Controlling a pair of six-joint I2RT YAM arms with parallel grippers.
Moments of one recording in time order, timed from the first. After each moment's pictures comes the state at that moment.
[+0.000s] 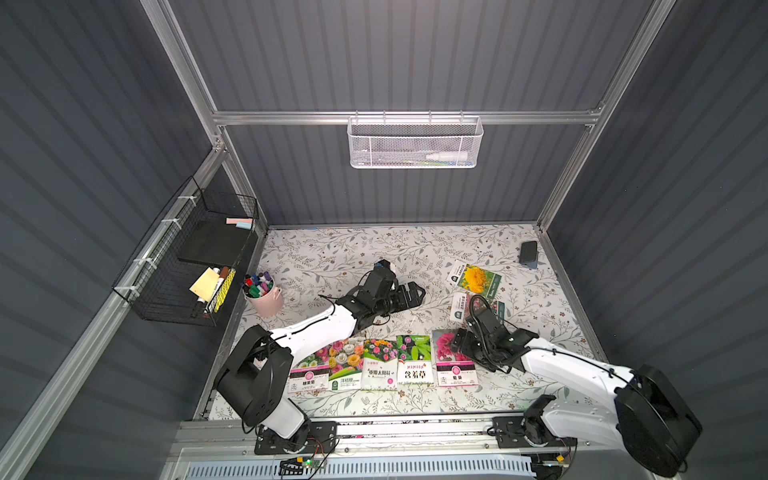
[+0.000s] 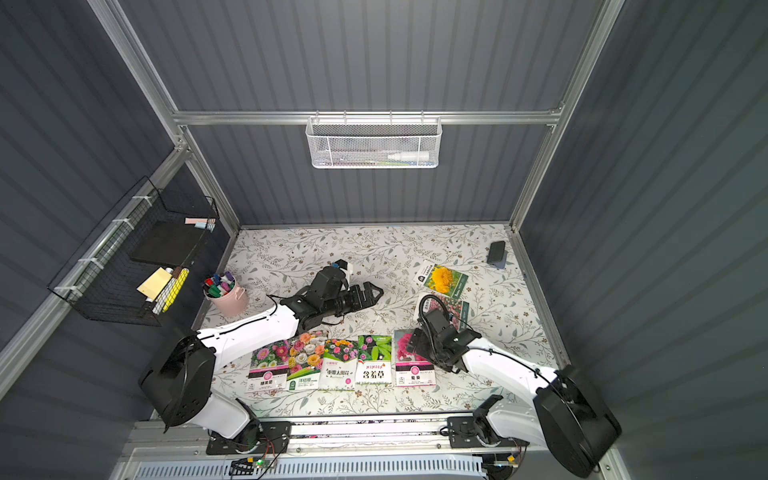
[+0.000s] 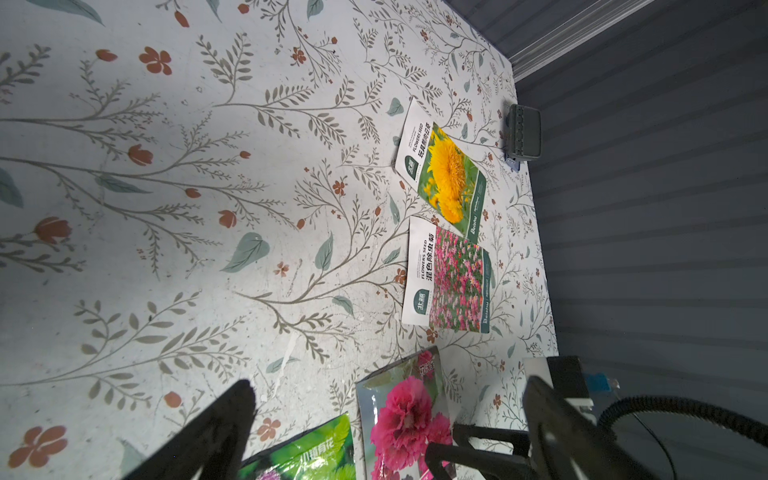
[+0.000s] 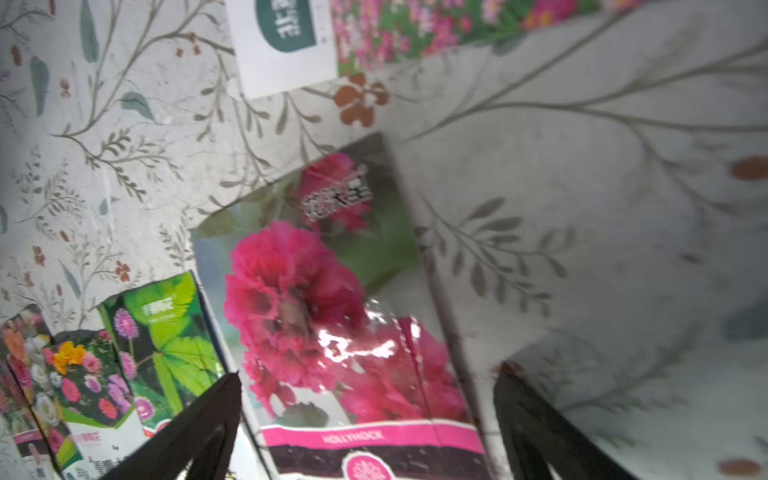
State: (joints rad) left arm -0.69 1.55 0.97 -0.03 0.19 -0.84; right arm 0.66 1.23 0.53 -0.41 -0.03 1.01
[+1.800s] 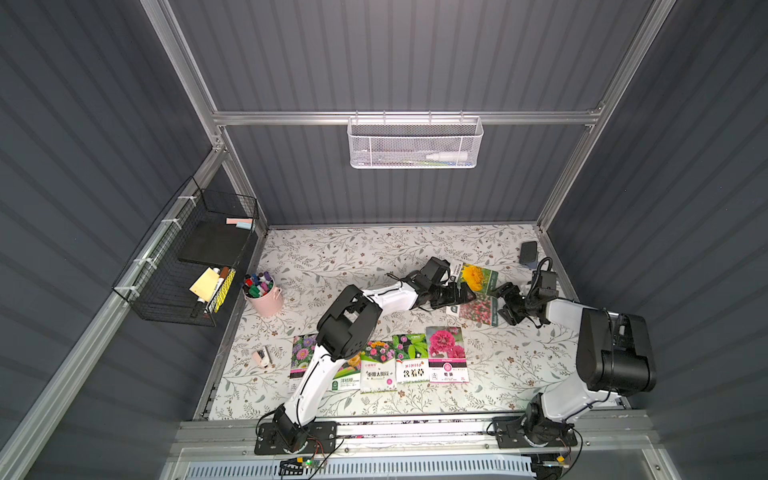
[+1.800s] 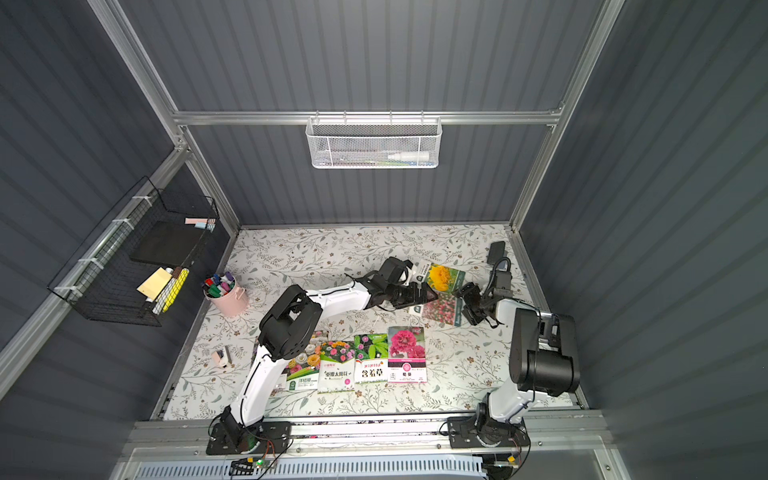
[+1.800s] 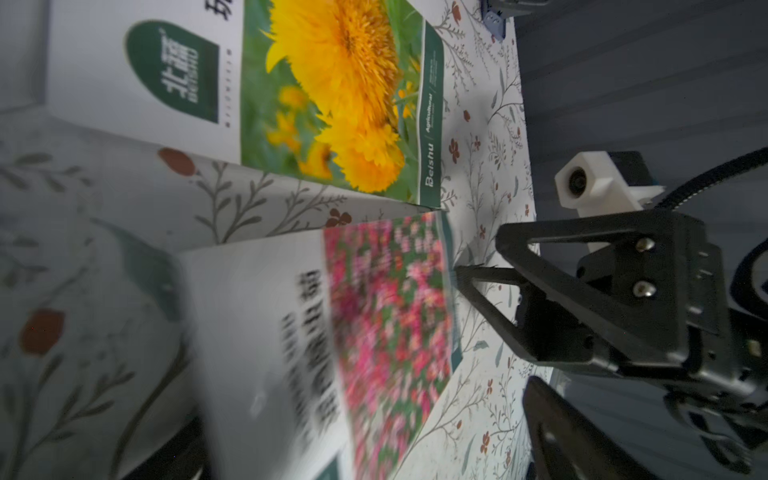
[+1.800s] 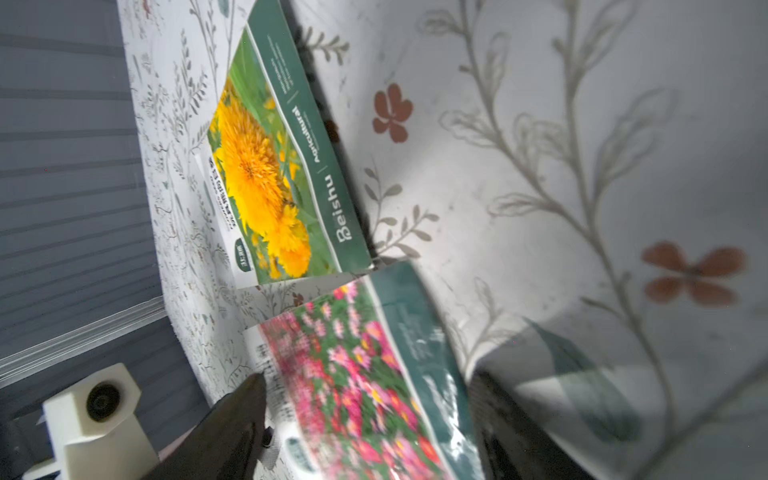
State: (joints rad) left arm -0.79 2.33 1.68 -0.04 0.52 -0.81; right arm -0.13 1.64 0.74 -0.08 -0.53 0.86
